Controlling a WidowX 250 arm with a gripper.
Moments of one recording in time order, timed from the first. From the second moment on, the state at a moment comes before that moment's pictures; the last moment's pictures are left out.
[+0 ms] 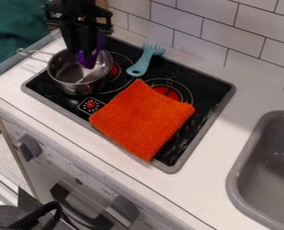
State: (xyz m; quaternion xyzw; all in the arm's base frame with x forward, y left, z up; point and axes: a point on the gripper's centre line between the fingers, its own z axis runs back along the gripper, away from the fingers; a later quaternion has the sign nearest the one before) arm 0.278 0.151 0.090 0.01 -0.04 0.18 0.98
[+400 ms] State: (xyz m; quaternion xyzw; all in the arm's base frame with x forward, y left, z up) arm 0.281 0.140 0.097 0.01 -0.05 0.17 0.98
